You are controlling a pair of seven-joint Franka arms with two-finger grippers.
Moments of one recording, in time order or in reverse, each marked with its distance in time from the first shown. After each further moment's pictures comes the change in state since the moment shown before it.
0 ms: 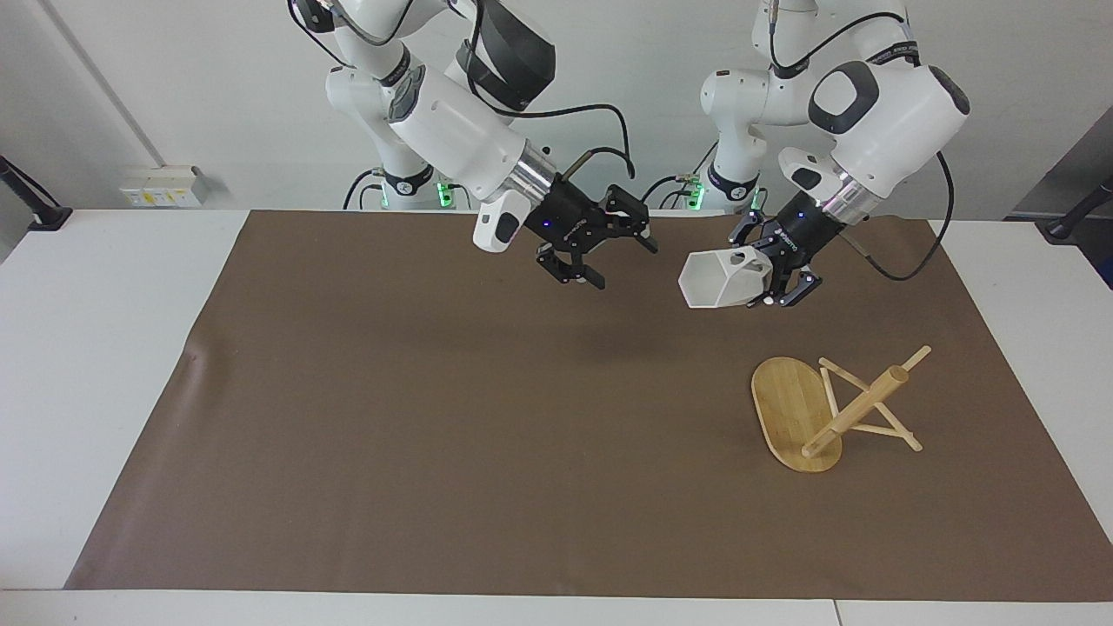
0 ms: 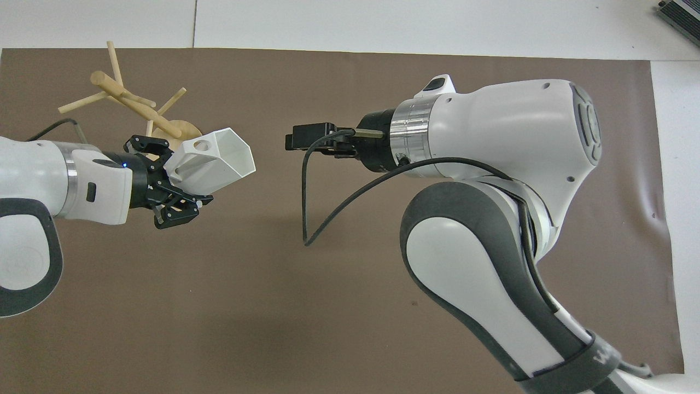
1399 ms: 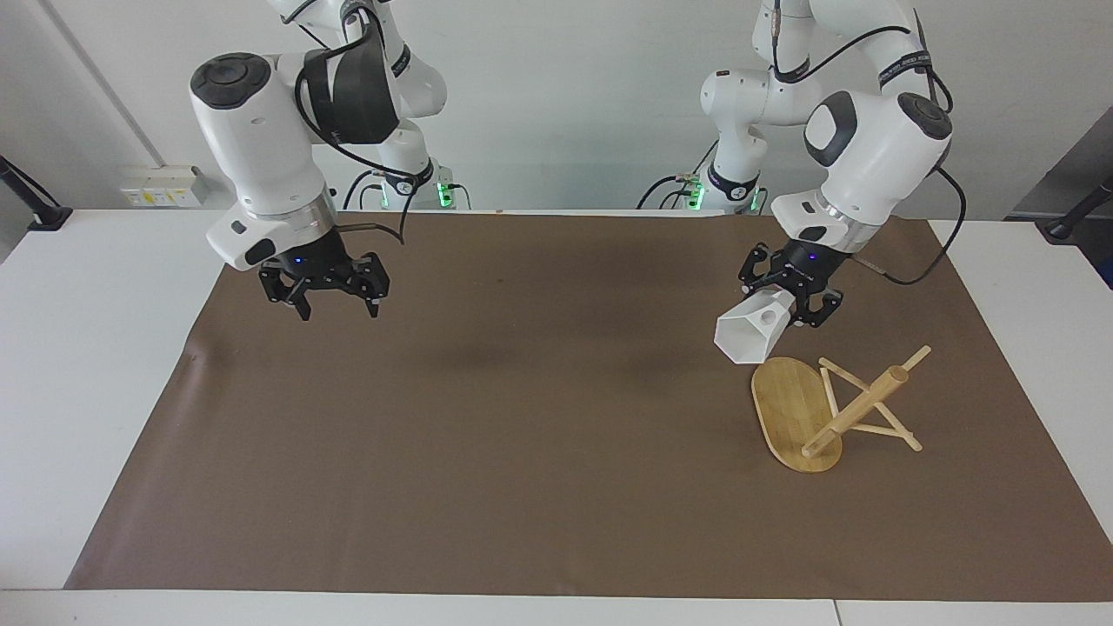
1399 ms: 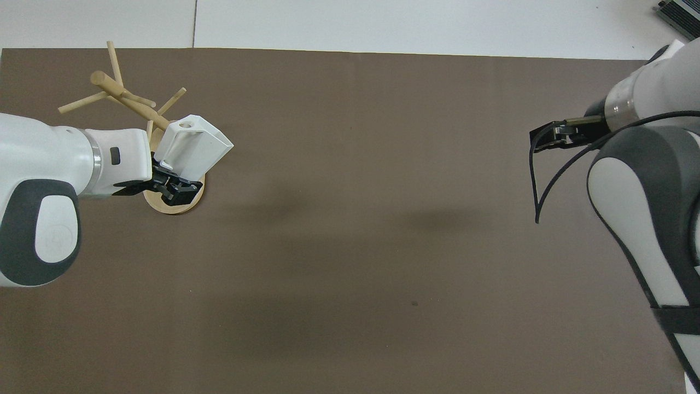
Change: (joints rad) left arm 0.007 0.103 0.005 0.059 0.199 0.010 -0.461; right arm -0.018 -0.103 -0.449 0.029 -0.640 -0.520 -0.126
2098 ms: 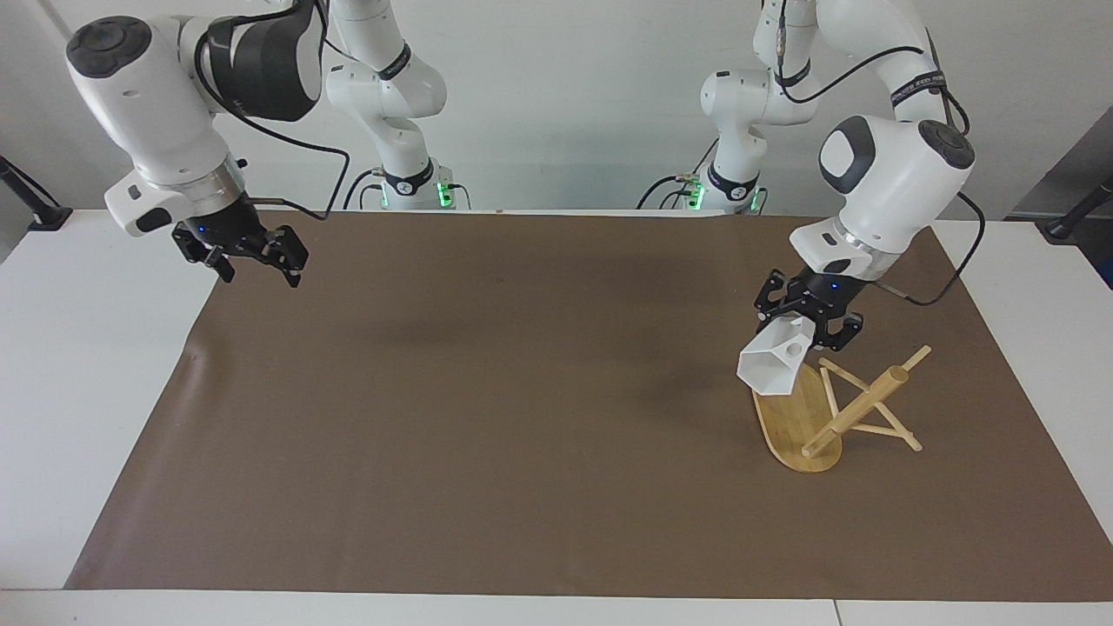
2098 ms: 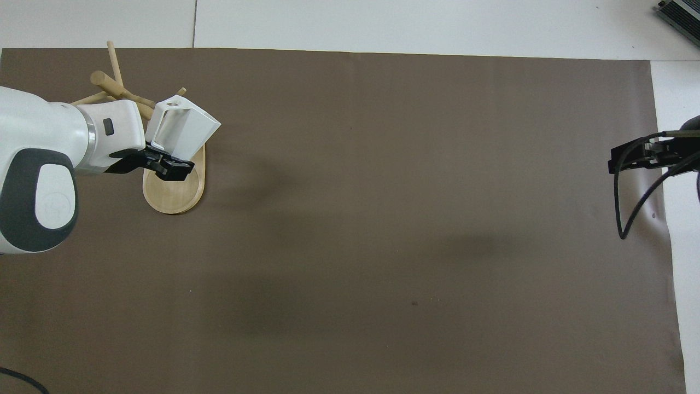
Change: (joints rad) left arm 0.035 0.097 0.005 0.089 0.018 0.000 -0.073; right arm -0.026 -0.066 -0.145 0.001 0.000 -0.158 -0.104
